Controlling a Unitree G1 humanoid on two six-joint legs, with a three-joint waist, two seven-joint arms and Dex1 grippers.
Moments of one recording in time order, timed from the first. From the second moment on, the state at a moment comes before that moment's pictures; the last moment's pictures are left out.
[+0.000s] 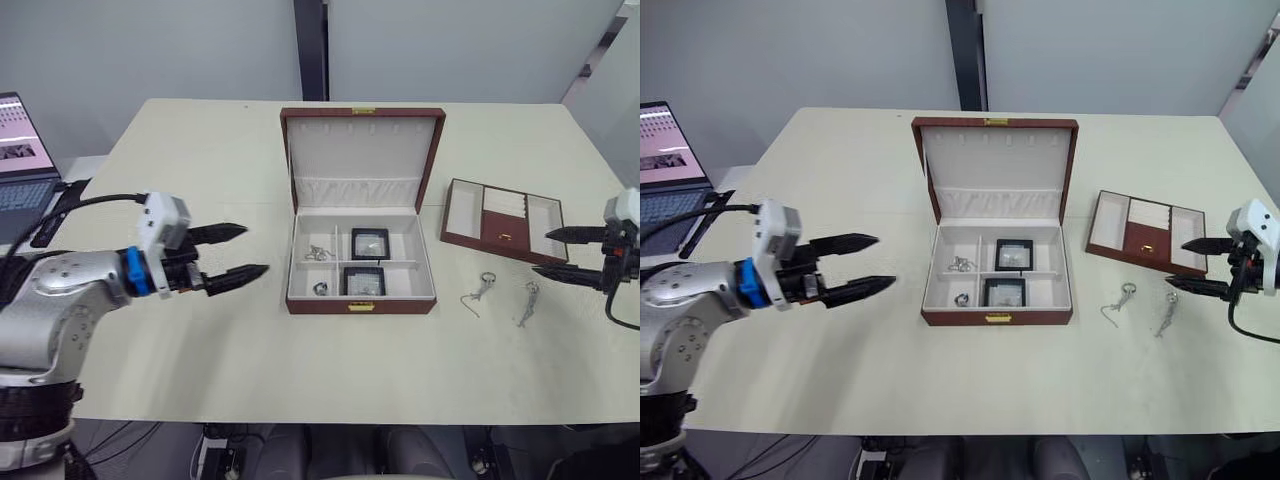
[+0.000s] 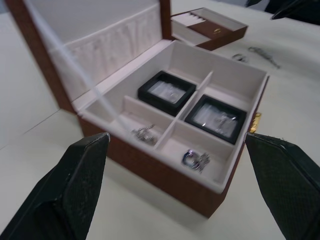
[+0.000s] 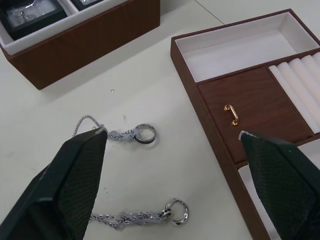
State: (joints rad) left arm -0.35 0.81 0.15 -0.25 -0.65 0.61 -1.07; right arm -0.62 -1.09 -0.04 0.64 0.20 0.15 1.46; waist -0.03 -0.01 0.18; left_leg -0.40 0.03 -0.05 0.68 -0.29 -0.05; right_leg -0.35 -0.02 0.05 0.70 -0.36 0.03
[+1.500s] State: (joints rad) left arm -0.40 0.66 -0.02 -0.31 -0.63 0.57 -1.05; right arm -0.97 -0.90 0.14 1.29 -0.18 -0.18 1.25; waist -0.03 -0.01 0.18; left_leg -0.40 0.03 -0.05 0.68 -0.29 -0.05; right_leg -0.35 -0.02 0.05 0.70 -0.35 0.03
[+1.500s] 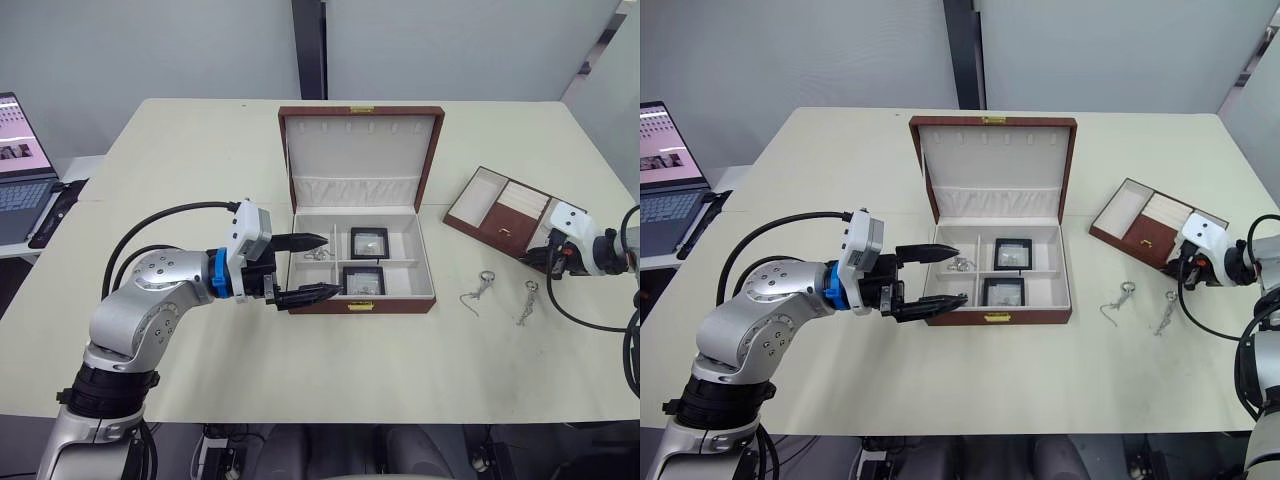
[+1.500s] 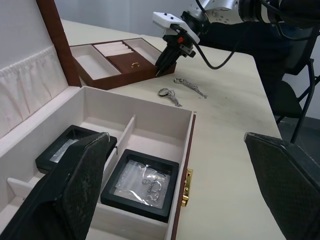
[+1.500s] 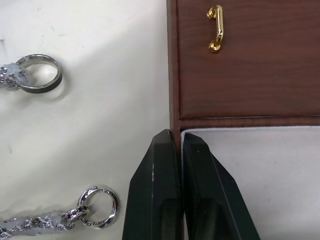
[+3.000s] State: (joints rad) left arm -0.04 0.65 0.14 -0.48 -0.65 0.53 -0.83; right arm -0.27 -1.25 -0.13 -0.44 0.38 0.73 1.38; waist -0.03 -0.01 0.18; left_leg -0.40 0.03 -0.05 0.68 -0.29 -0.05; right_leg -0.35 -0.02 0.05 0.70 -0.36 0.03
